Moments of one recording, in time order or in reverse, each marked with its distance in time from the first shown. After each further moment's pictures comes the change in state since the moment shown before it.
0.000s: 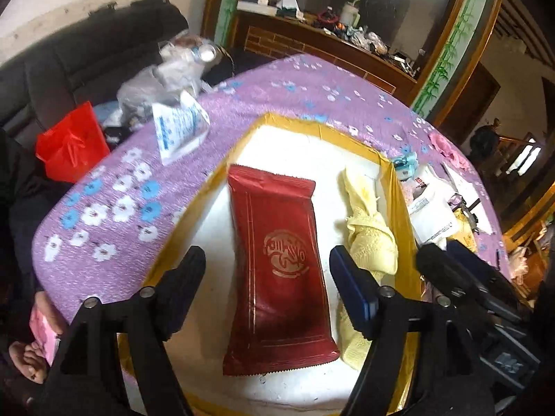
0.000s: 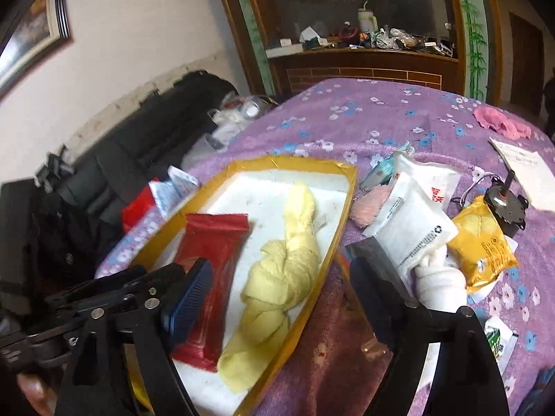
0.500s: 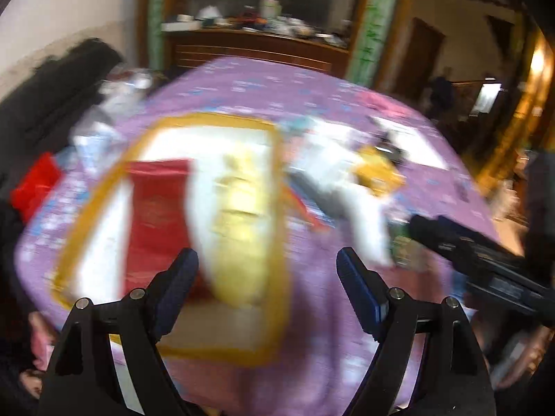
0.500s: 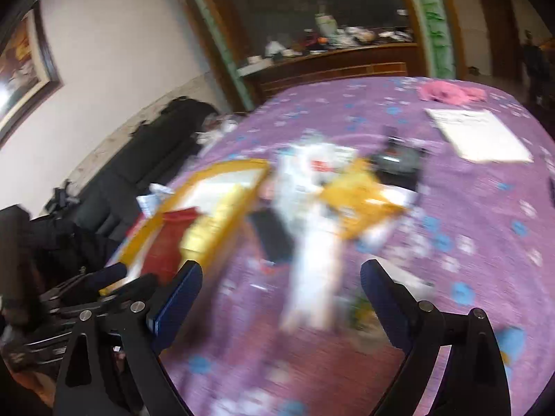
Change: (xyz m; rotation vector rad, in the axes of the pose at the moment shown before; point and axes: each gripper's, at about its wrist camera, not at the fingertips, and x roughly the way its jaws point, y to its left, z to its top) left arm -0.044 -0.101 -0.053 0.248 0.005 -0.175; right arm -0.093 -0.112 -0.056 0.160 -0.058 -0.026
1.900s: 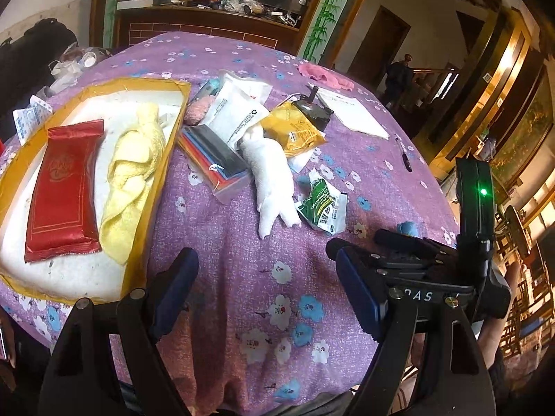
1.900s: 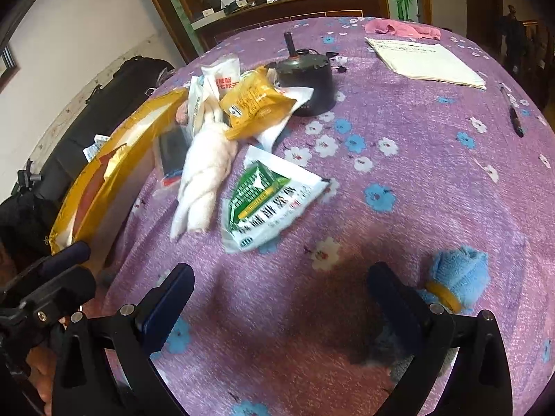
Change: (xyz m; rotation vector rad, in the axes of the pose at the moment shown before) left arm 0.014 -0.049 -0.027 0.016 0.073 -0.155; right arm 0.008 -0.052 -0.031 0.037 0.215 -0.109
